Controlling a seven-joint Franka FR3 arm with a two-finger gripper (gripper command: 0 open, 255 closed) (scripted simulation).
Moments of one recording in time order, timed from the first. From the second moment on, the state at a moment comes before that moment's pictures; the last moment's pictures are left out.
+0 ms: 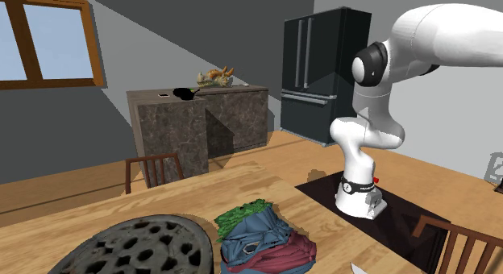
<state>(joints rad) 0.58 0.42 0.55 -1.43 -0.31 1.78 1.27</state>
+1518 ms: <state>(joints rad) 0.58 0.47 0.52 -1.62 -0.36 2.01 1.32</state>
